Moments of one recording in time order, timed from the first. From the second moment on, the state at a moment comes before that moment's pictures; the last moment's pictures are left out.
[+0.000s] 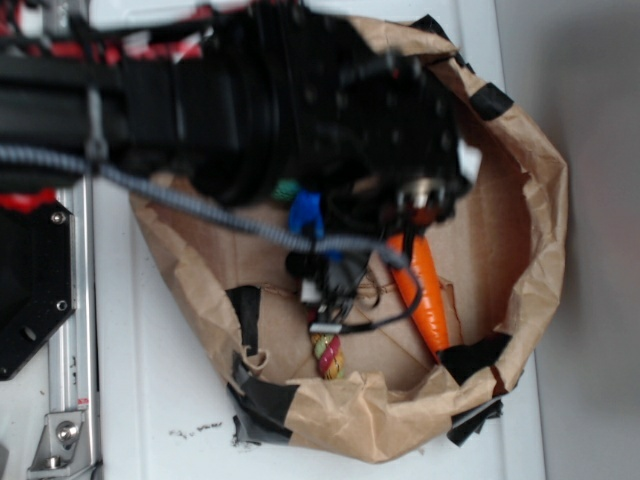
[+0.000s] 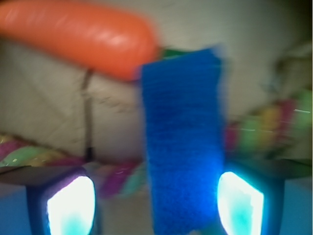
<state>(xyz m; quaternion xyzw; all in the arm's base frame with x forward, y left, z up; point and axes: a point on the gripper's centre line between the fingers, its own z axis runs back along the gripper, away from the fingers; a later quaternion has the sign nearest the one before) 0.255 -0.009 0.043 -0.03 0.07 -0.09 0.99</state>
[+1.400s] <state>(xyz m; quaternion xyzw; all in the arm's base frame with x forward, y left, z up) 0.257 0.002 0.178 0.06 -0.02 0.00 1.00</state>
